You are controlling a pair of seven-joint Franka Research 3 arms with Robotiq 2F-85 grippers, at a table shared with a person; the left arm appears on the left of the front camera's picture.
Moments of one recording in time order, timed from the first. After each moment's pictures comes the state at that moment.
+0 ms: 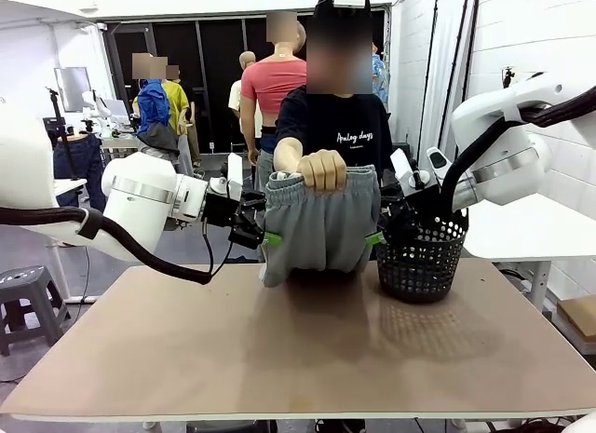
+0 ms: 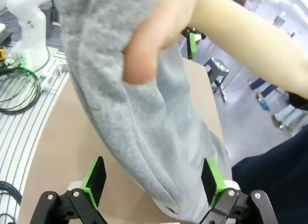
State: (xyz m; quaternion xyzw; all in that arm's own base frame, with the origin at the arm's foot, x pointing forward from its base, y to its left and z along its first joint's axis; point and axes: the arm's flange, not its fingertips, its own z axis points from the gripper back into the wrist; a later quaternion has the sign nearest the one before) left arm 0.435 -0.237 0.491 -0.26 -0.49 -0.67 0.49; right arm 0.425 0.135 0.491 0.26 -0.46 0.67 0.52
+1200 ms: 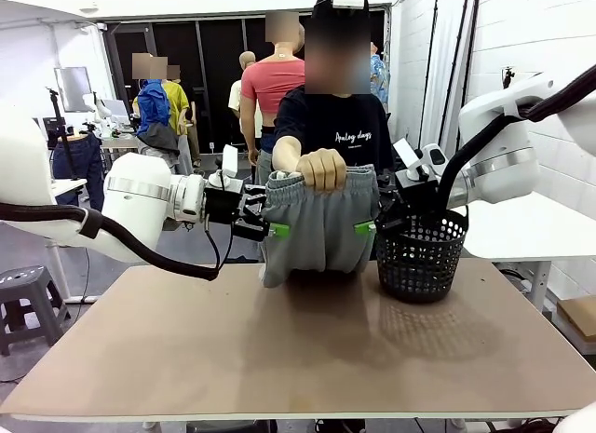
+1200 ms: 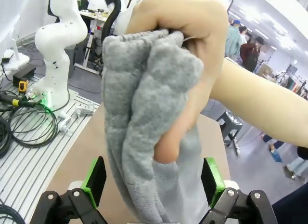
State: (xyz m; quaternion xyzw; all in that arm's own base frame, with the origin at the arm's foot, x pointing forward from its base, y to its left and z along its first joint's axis) left arm 0.422 -0.248 0.499 -0.35 -0.51 -0.63 0.47; right arm 0.430 0.152 0.495 0.37 -0.50 0.66 0.43
